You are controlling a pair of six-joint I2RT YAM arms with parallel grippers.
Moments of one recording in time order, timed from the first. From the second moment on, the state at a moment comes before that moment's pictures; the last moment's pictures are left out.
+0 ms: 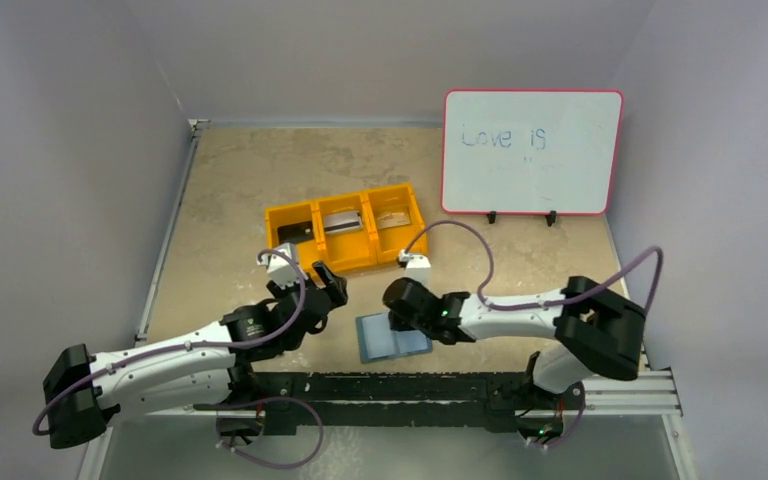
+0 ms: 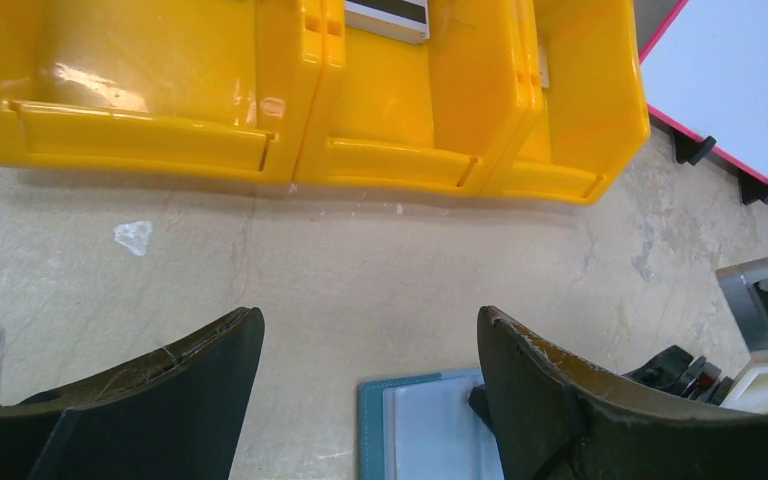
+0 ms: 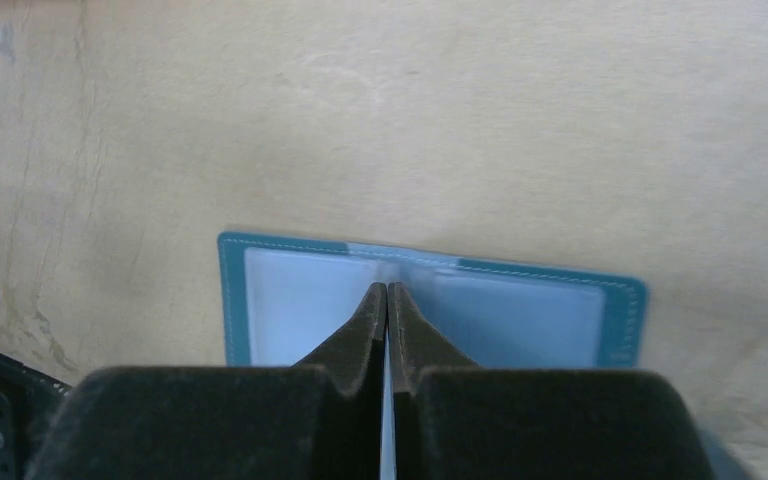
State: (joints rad) left arm -1.09 0.82 0.47 -0.37 -0.80 -1.16; right arm 1.18 1.54 0.73 -0.13 0.42 0.96
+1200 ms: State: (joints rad) left arm -1.09 0.73 0.48 -0.53 -0.90 -1.26; right arm 1.29 1.71 0.97 -0.36 0.53 0.90
